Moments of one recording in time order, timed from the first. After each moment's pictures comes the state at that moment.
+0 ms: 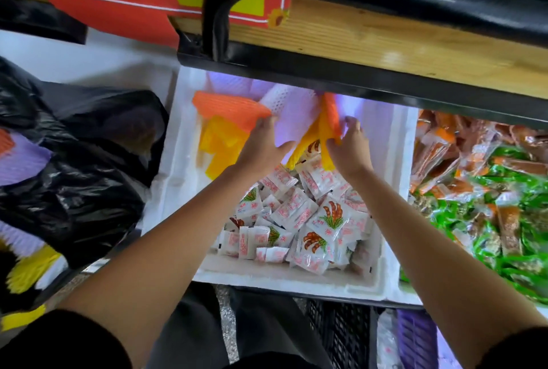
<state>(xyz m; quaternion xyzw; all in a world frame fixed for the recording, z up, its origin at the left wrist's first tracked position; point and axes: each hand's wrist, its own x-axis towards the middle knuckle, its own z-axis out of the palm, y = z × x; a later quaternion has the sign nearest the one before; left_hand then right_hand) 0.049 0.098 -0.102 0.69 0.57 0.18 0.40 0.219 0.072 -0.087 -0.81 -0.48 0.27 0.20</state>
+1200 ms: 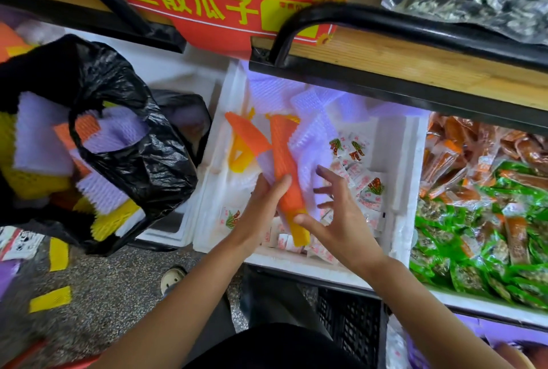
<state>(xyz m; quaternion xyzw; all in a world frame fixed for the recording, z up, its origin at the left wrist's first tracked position) -0.006 -0.036 -0.014 0.38 0.50 0.36 0.69 0.141 -0.069 -0.011 -0.61 -0.62 0.40 0.30</state>
